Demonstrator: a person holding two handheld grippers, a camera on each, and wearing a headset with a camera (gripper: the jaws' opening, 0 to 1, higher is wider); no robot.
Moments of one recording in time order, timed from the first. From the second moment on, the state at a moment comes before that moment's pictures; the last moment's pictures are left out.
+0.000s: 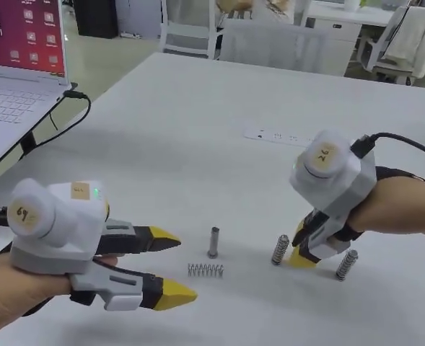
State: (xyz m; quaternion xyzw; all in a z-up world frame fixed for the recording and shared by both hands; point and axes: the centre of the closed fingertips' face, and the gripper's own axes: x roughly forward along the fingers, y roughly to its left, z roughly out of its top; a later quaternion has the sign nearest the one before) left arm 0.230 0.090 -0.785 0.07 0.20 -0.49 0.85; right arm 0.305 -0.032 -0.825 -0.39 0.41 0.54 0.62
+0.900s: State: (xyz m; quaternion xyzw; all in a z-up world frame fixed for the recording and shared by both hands) left arm 0.240 0.093 -0.794 0.08 0.22 -0.50 0.83; right arm 0.267 -0.038 -0.813 -0.36 0.39 0.54 0.65
